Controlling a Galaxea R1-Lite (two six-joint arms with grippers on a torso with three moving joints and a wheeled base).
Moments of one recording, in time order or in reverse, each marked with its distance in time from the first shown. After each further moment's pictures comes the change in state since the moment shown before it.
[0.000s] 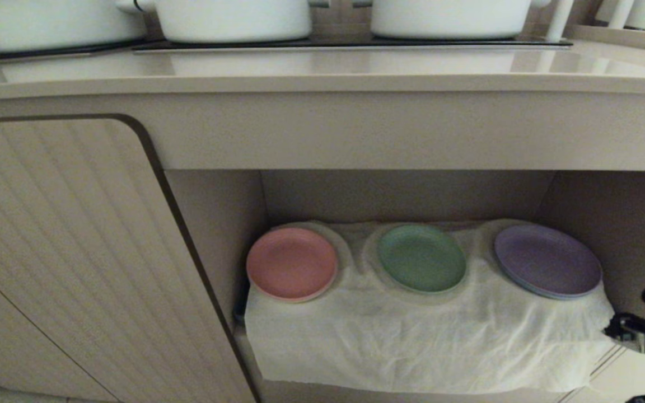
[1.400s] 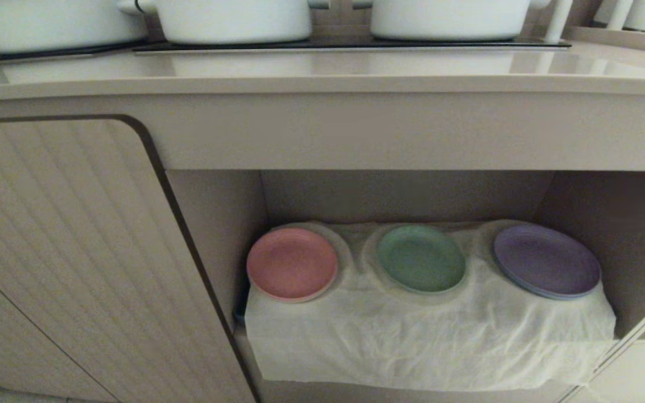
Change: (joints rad) left arm 0.000 0.000 0.000 0.000 0.000 0.000; right arm 0.008 -0.989 0.615 -1.300 0.080 0.002
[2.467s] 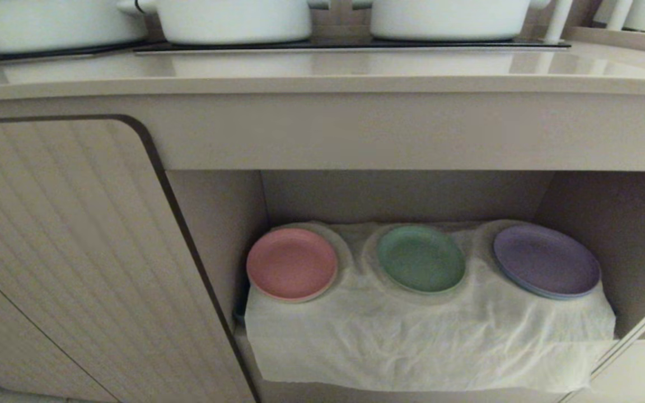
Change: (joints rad) left arm 0.000 0.000 0.000 0.000 0.000 0.000; right arm -0.025 -0.437 0.011 0.641 -0.083 0.001
